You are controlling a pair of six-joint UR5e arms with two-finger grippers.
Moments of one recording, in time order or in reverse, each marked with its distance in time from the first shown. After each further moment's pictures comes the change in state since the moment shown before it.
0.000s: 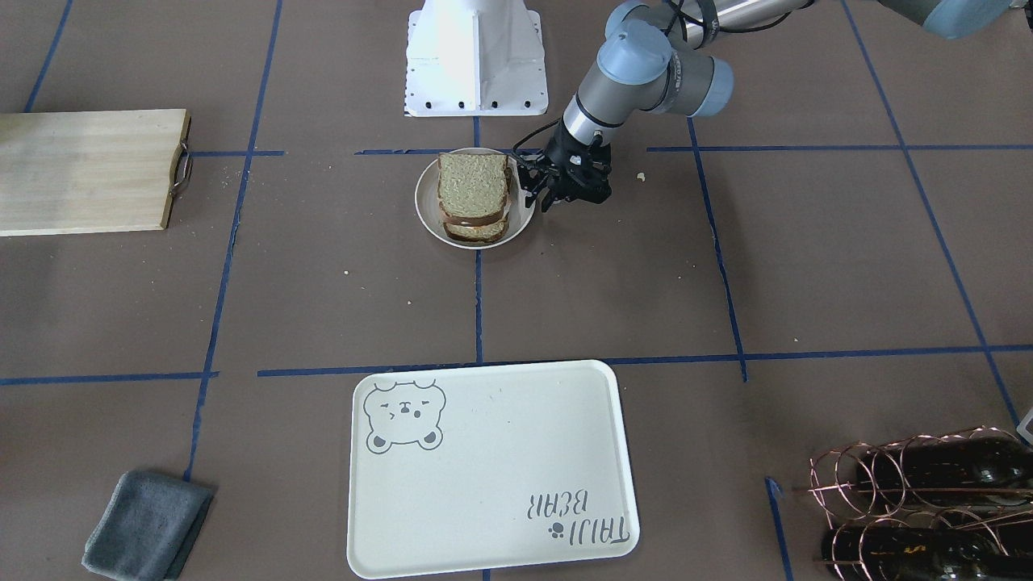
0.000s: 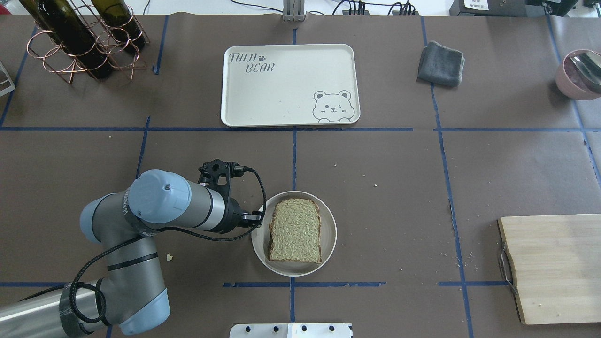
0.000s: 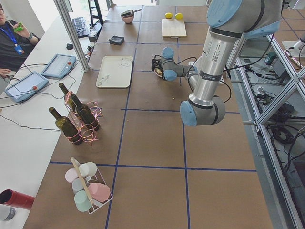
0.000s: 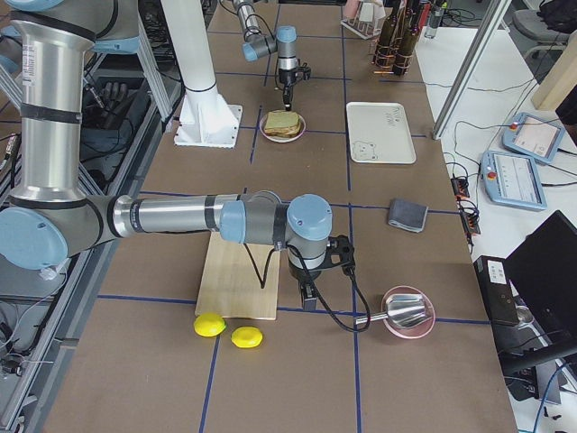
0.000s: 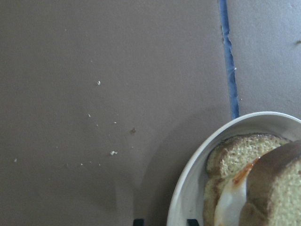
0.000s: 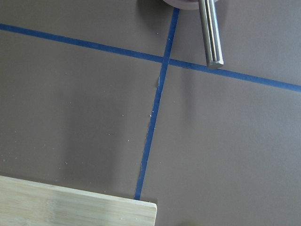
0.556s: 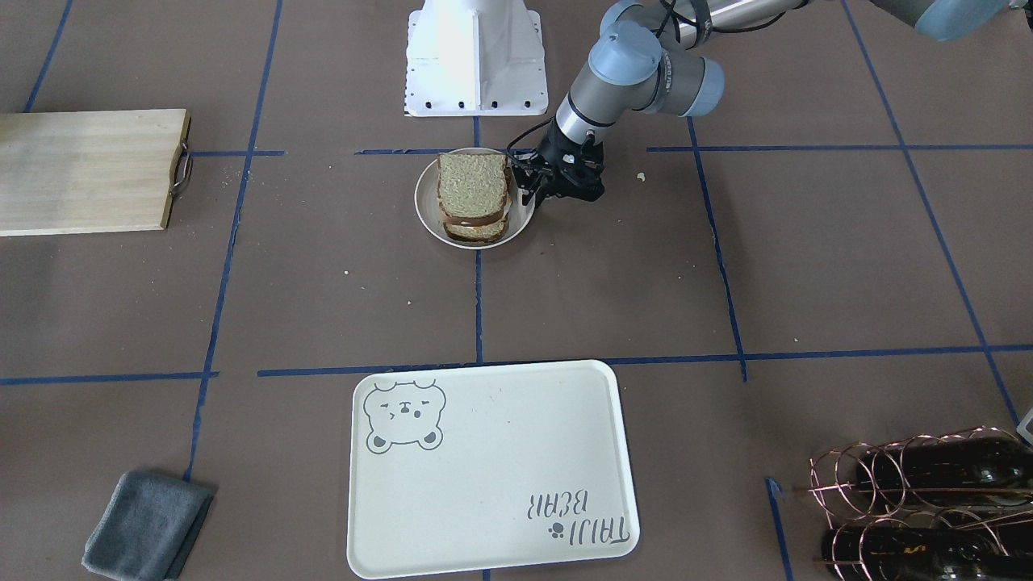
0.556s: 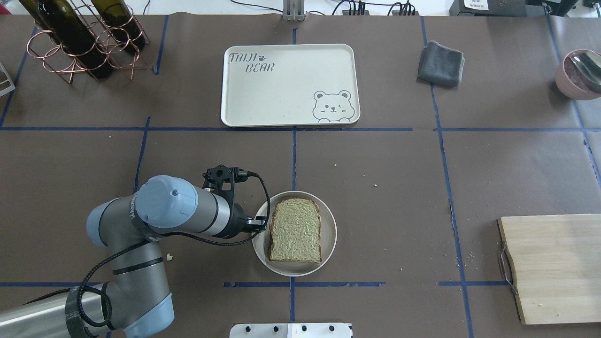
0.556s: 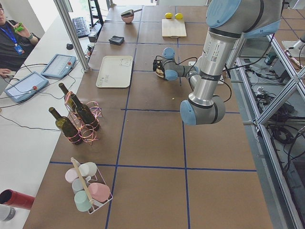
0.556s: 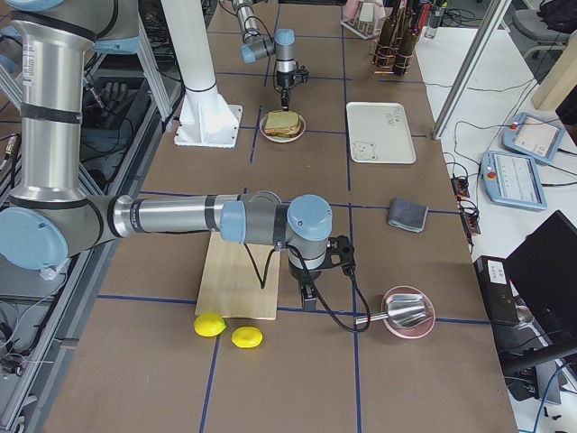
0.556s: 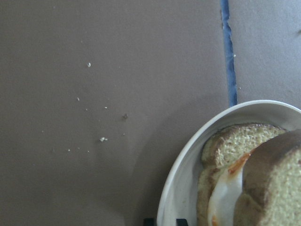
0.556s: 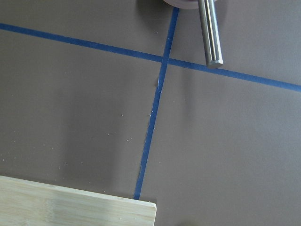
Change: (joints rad) left arm 0.017 -0.010 0.017 0.000 0.001 -0.032; right arm 0.000 0.000 -0.001 0.000 0.000 -0.001
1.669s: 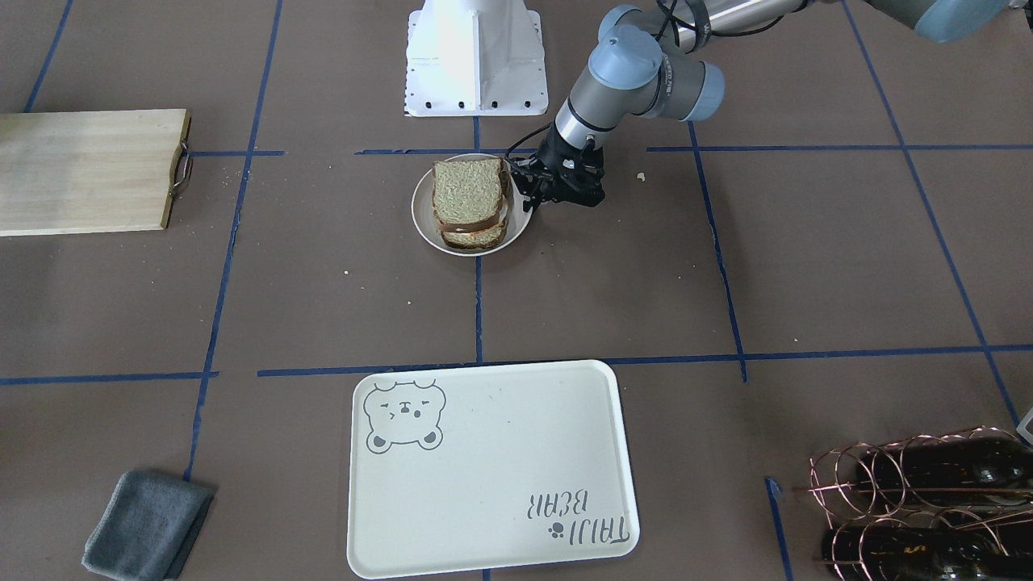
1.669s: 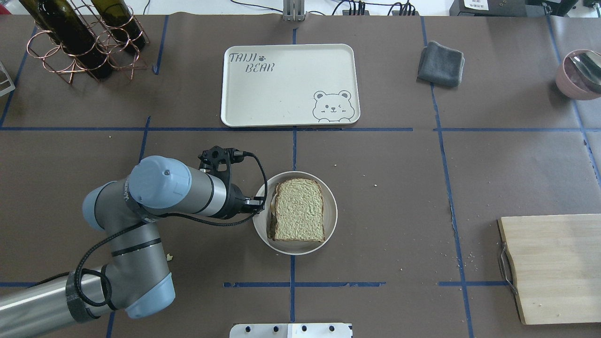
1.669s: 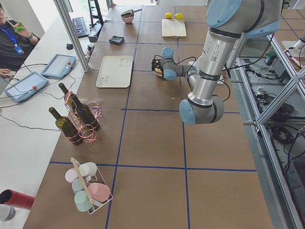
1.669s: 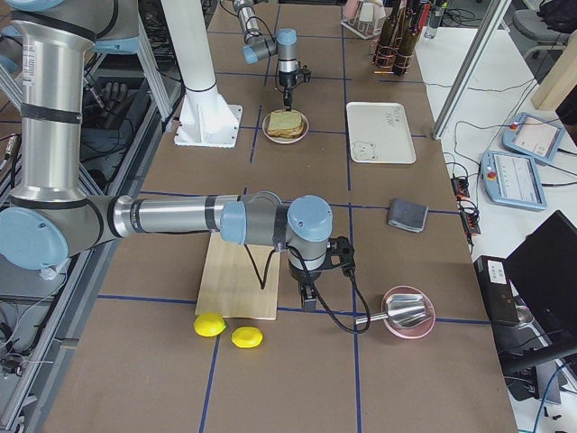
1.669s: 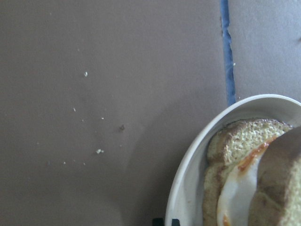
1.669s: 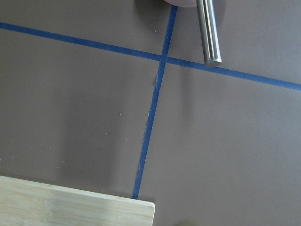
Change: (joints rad) left arm -0.081 -0.018 0.011 -0.031 -0.020 -0.001; right arm -0.001 0.001 -0.005 0.000 -0.004 -0.001
